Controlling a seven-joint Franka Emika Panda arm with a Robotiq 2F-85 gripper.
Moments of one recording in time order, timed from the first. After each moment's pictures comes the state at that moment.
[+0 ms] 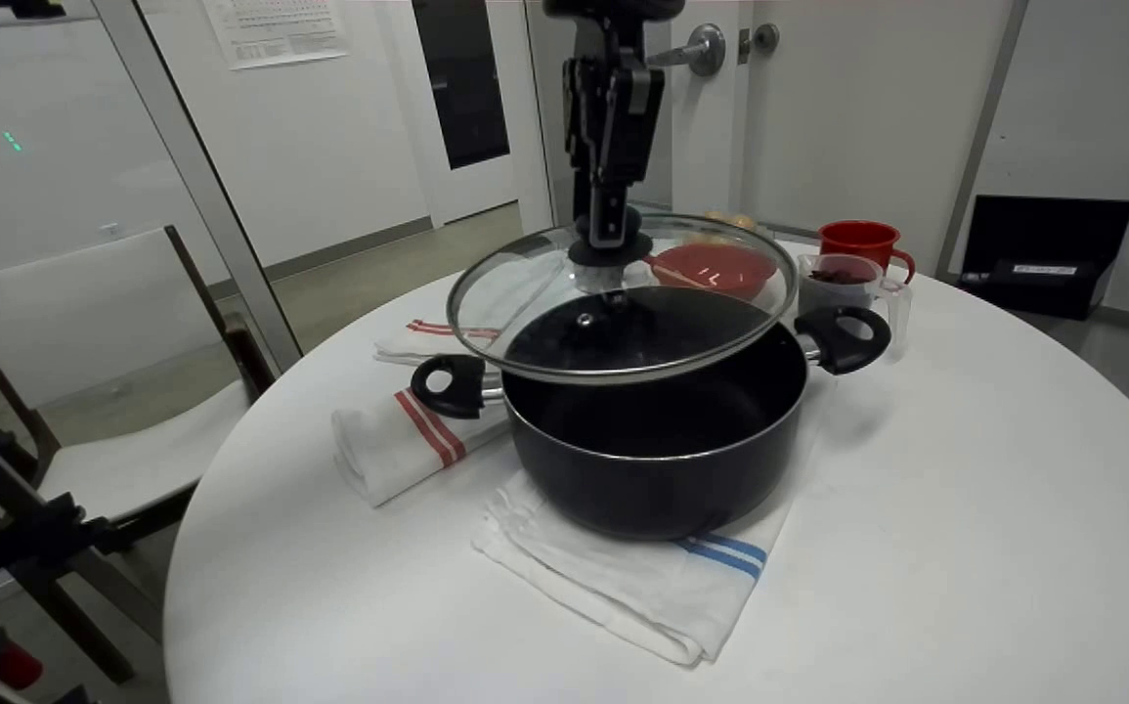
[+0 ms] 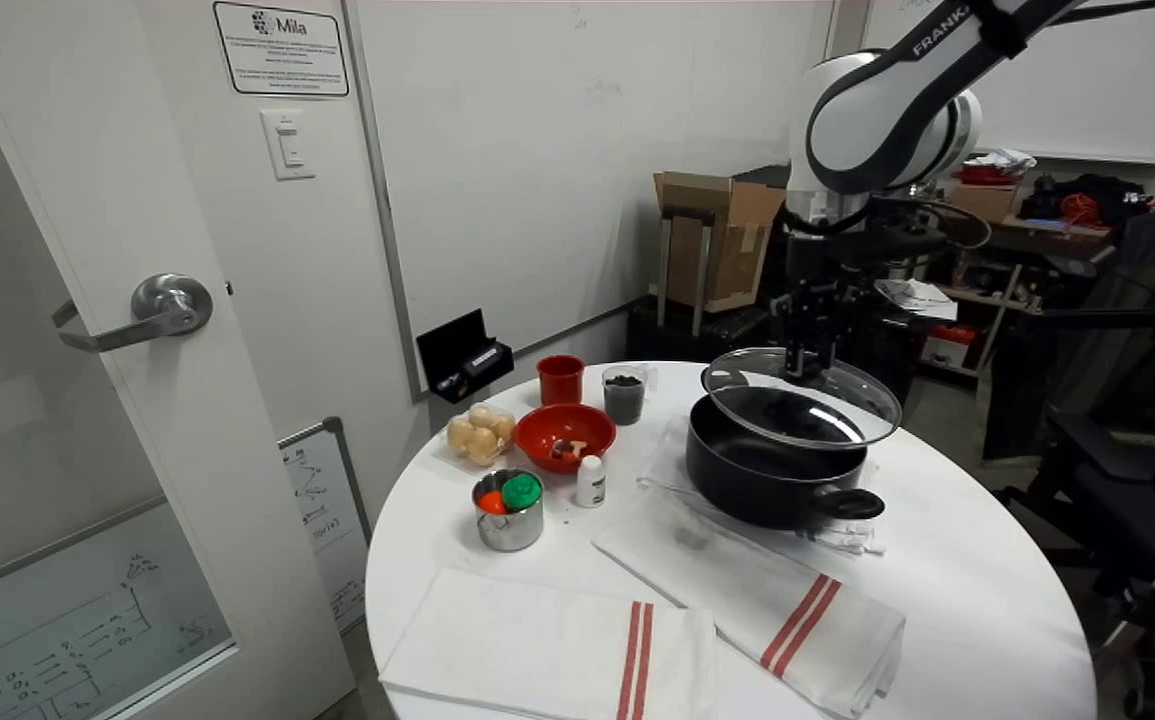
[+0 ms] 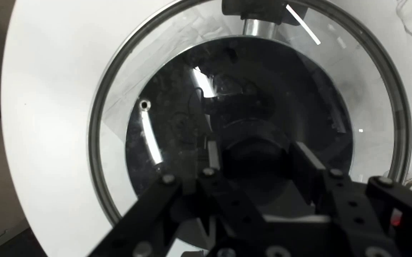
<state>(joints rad) -0.12 0.50 -0.15 -1.90 0.11 2.28 0.22</state>
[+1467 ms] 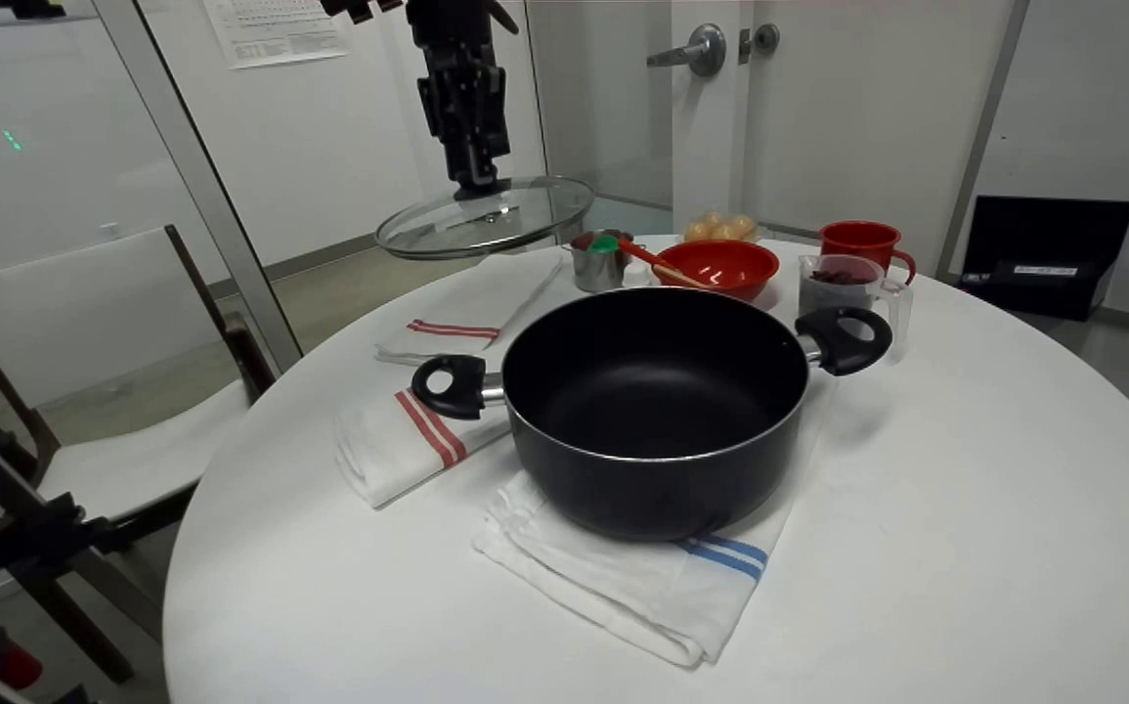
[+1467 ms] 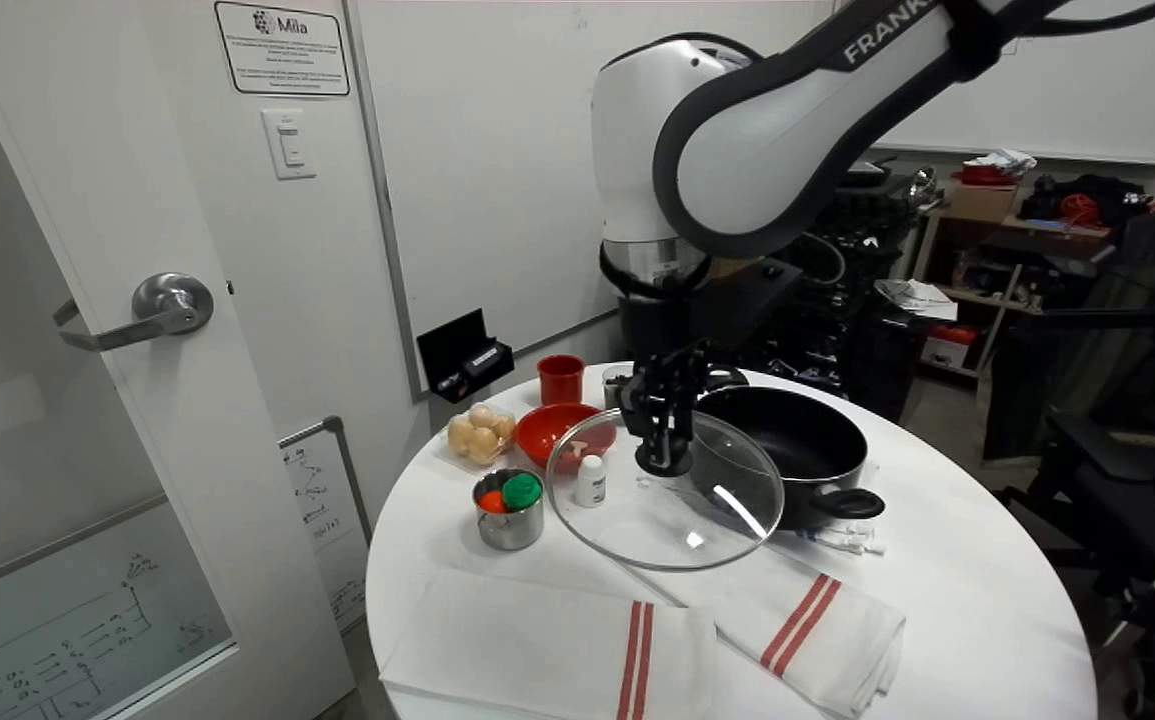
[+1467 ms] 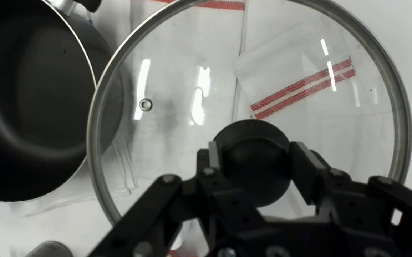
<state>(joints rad) 0.18 0.67 -0.01 -1.62 -0.05 2.16 0.25</state>
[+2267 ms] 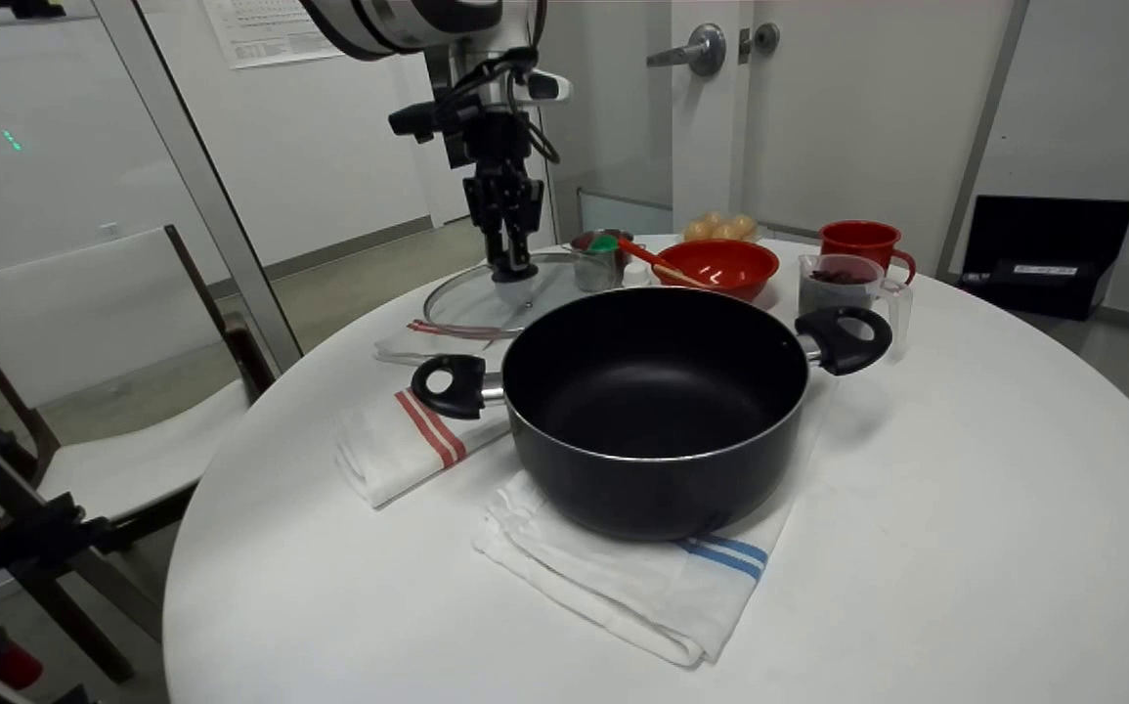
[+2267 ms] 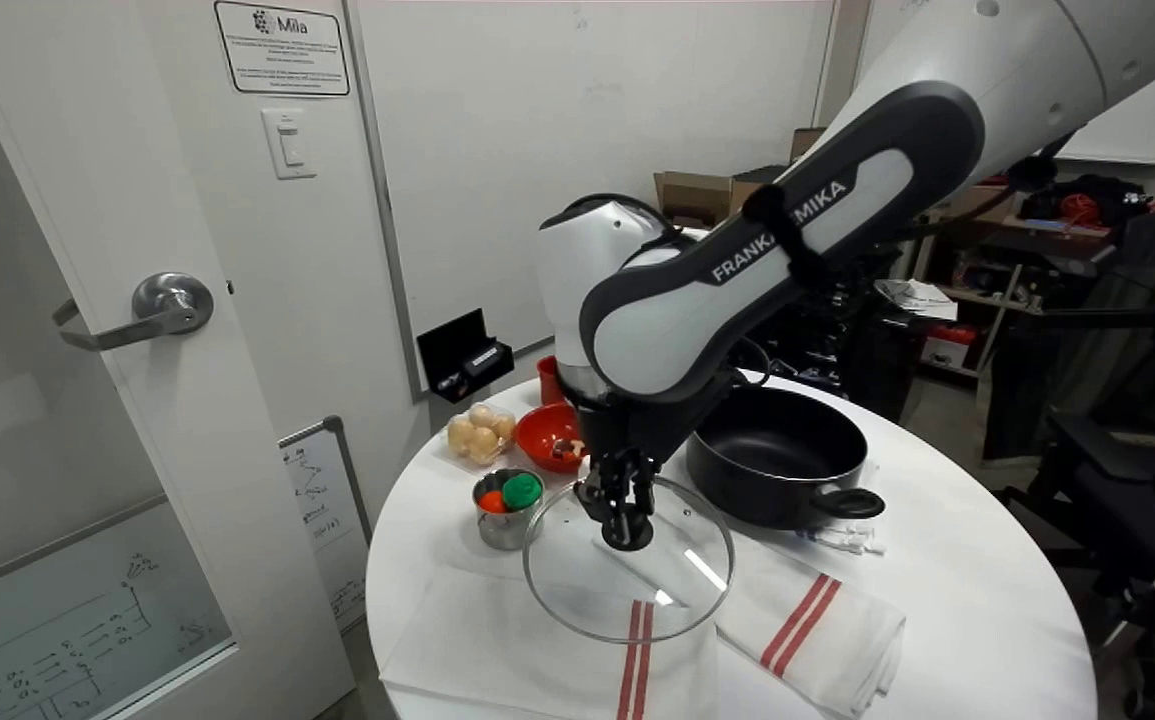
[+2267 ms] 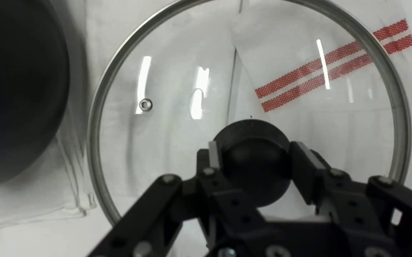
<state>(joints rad) 0.20 1.03 -0.02 -1.29 -0.05 2.14 0.26</state>
